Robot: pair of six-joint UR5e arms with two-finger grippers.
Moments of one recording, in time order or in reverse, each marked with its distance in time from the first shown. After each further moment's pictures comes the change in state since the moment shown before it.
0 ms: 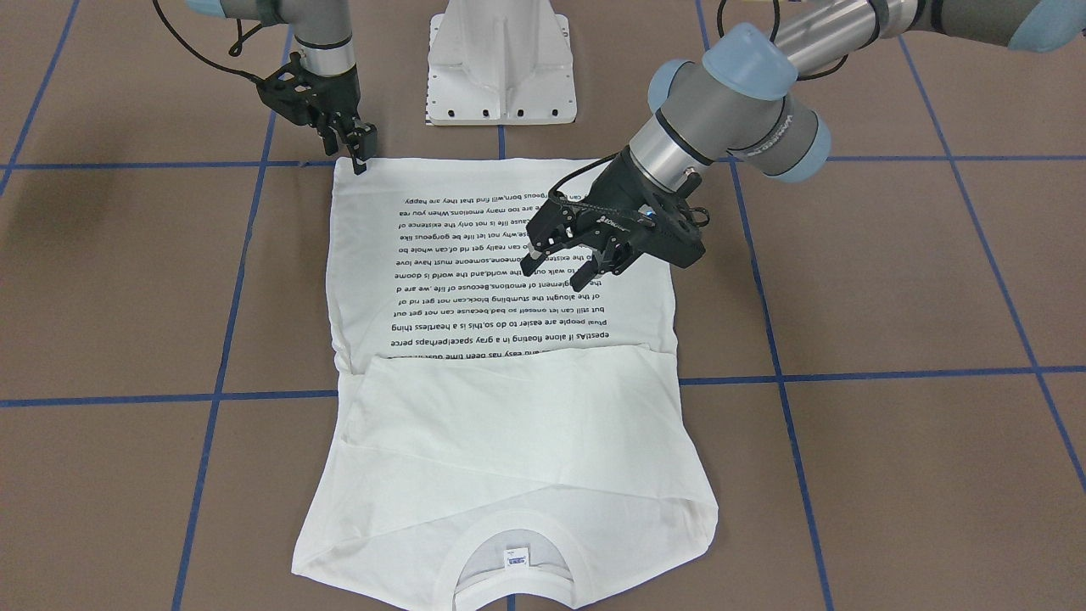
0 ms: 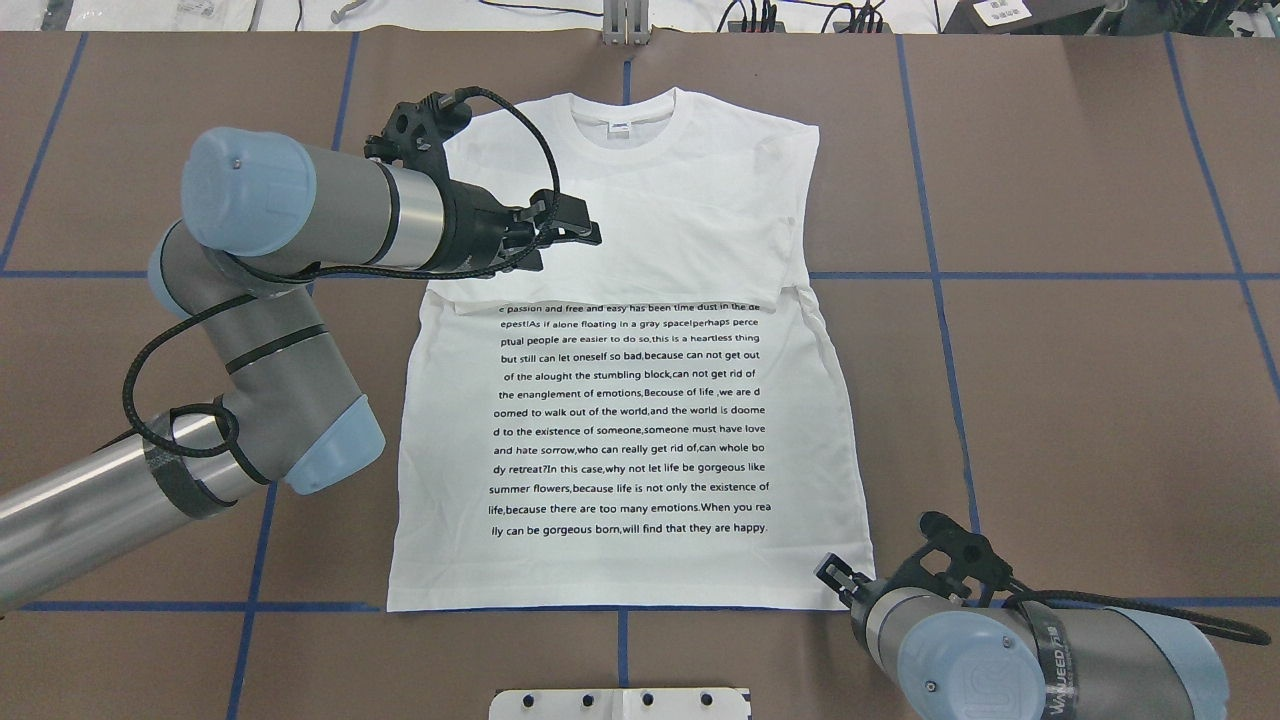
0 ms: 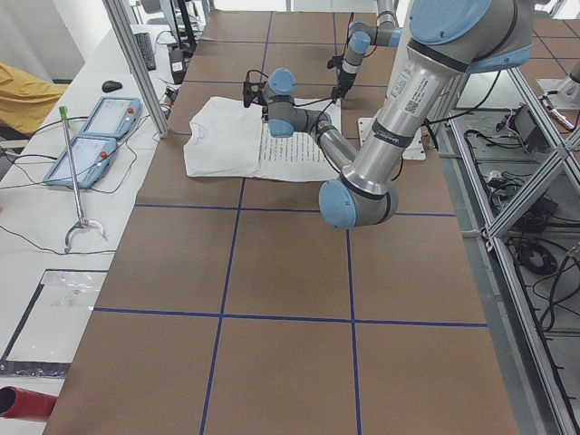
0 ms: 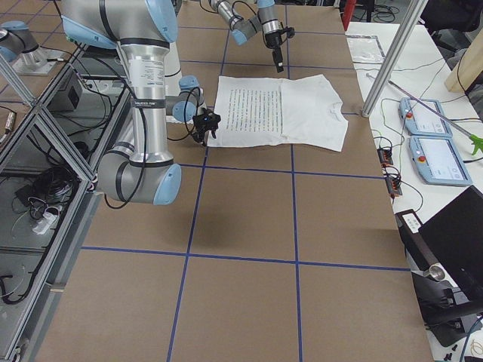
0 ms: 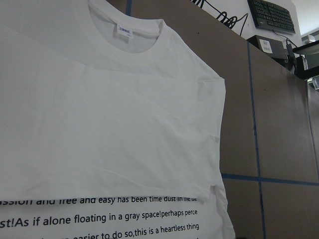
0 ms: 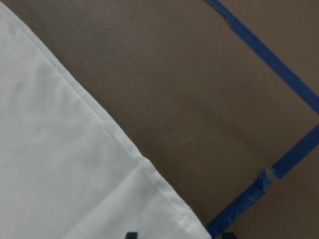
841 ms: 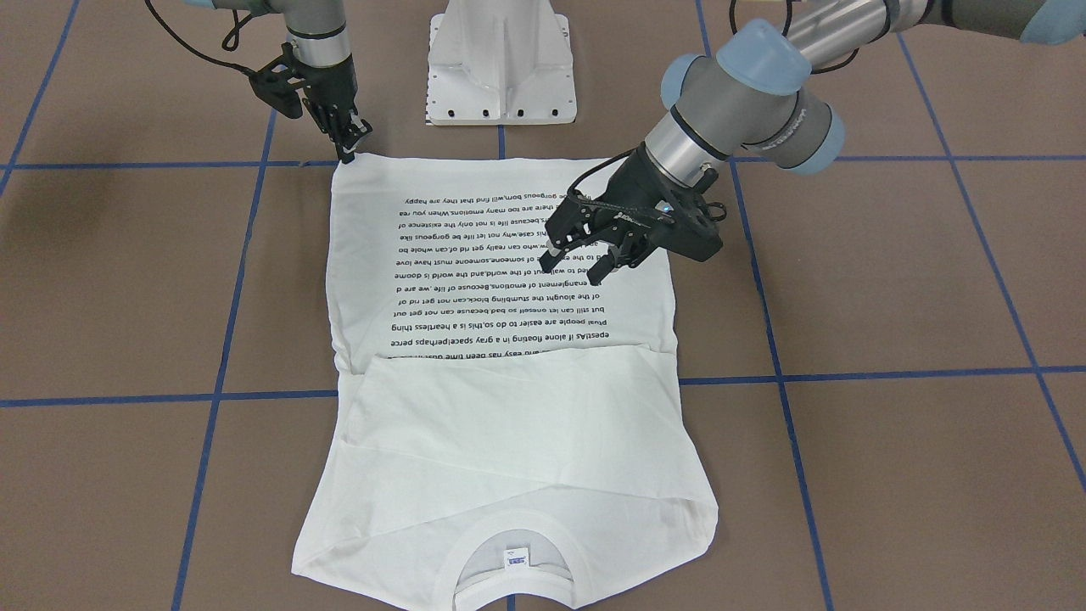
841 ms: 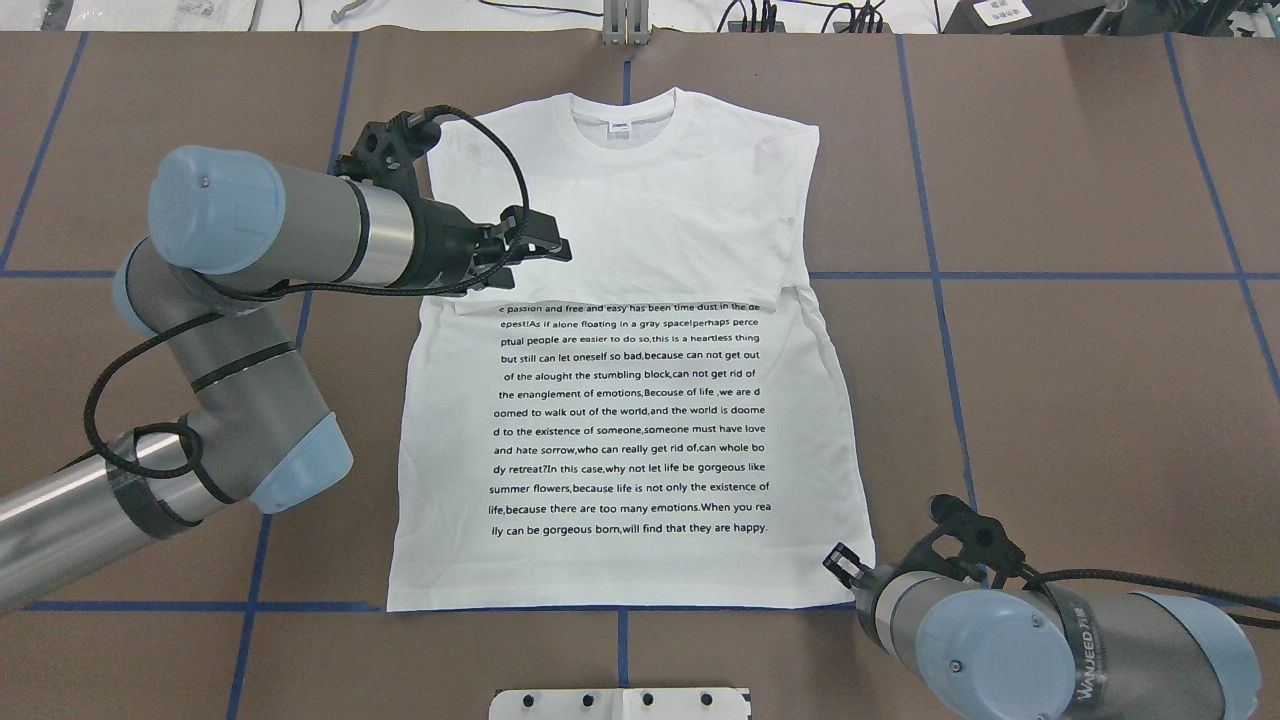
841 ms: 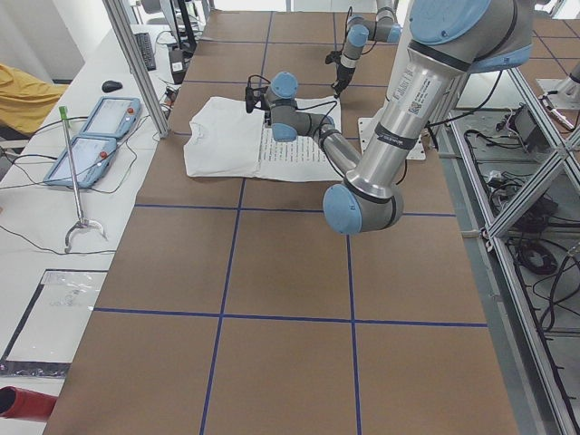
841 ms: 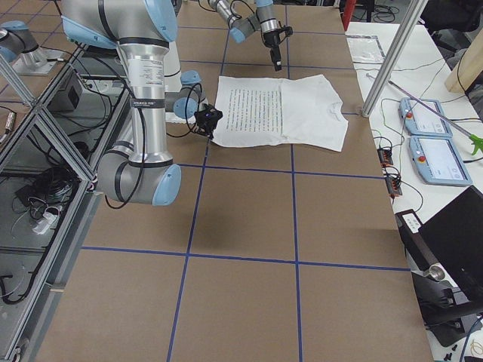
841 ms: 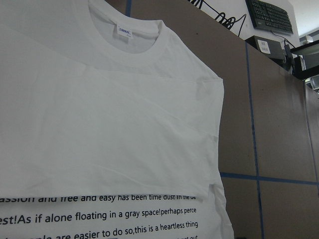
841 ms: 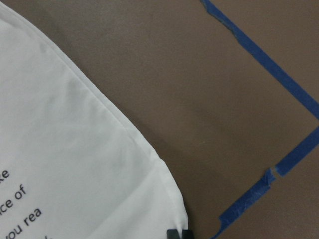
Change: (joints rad) left arm 0.009 0.079 -0.059 0.054 0.000 -0.041; right arm 0.030 -0.007 0.072 -0.018 0.032 -0.007
